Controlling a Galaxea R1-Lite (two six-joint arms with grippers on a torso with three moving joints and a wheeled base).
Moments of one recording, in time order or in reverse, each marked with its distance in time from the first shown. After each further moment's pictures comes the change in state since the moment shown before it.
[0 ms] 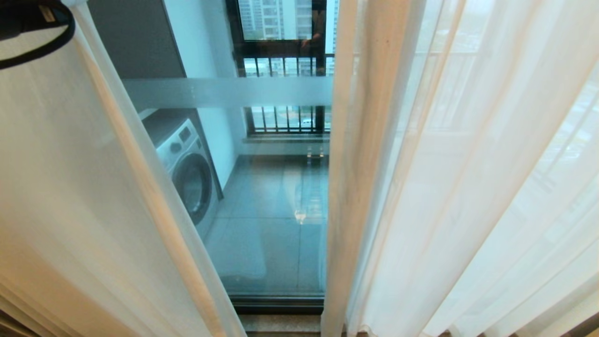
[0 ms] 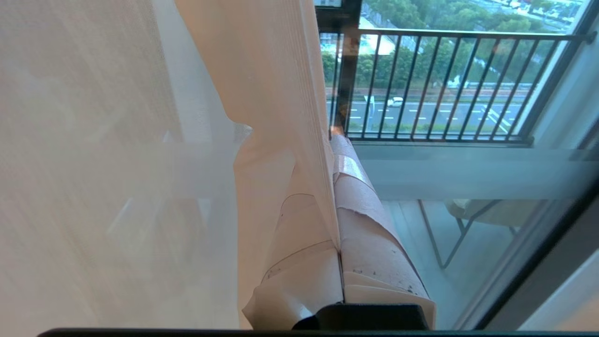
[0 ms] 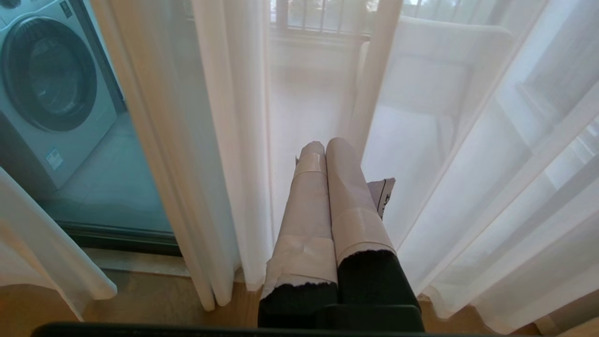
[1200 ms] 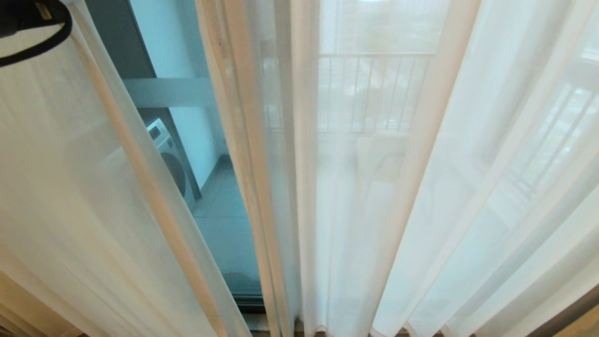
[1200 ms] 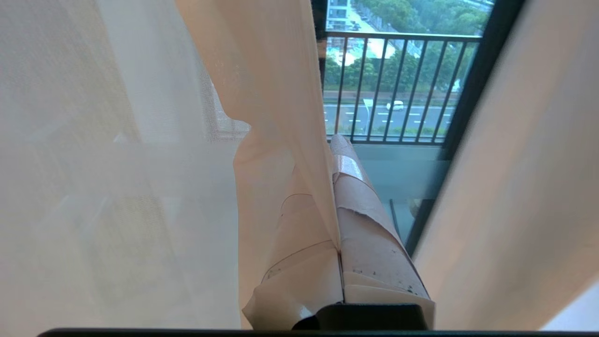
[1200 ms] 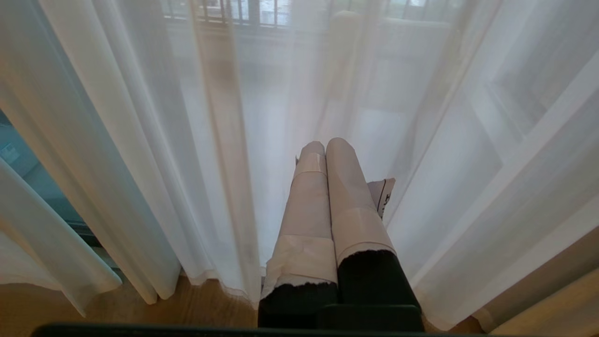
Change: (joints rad) left arm -0.005 -0.006 0.000 -0.001 0.002 0.001; right arm 0.000 0.000 0.000 0.000 0.000 0.000
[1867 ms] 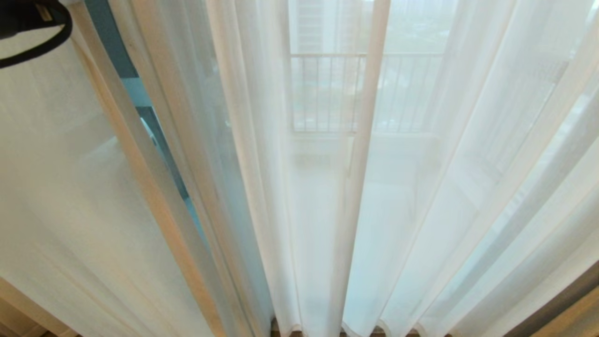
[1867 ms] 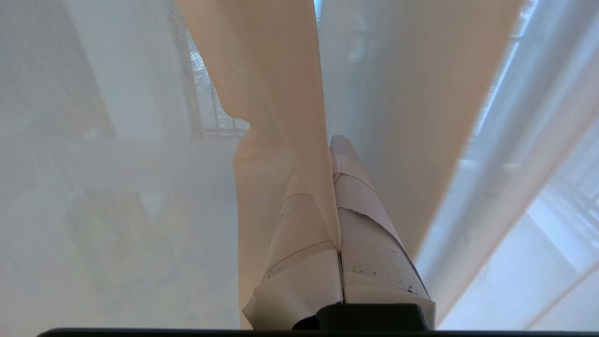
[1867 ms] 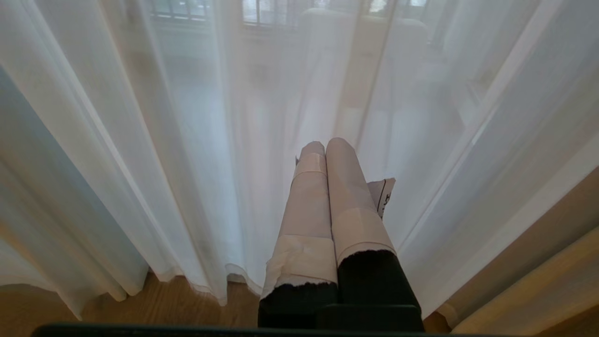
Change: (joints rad) left arm 0.000 0.000 0.005 0.000 0.000 0.000; right arm 0.000 0.000 0.000 0.000 0.000 -0.001
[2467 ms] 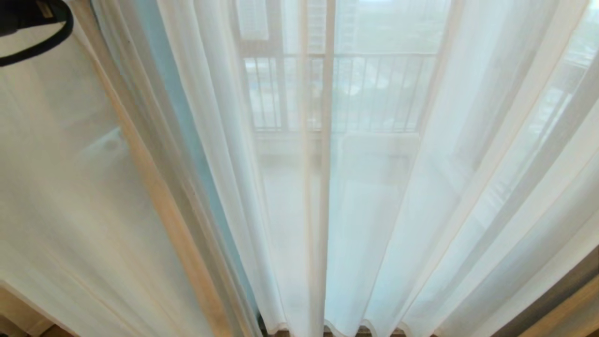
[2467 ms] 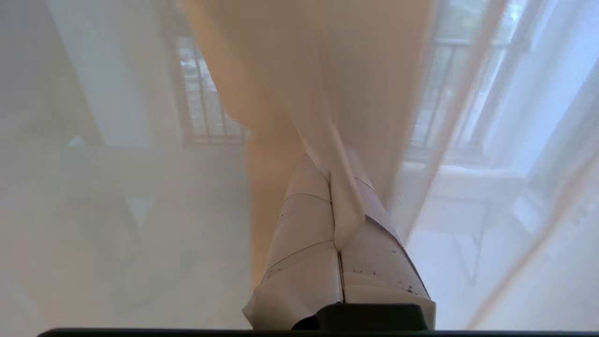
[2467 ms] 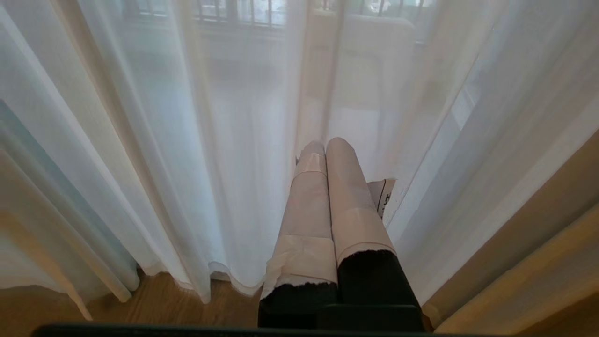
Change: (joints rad) left arm 0.000 -0.005 0.002 -0.025 0.004 0.000; right arm 0.000 0.000 0.000 0.000 0.001 0.000
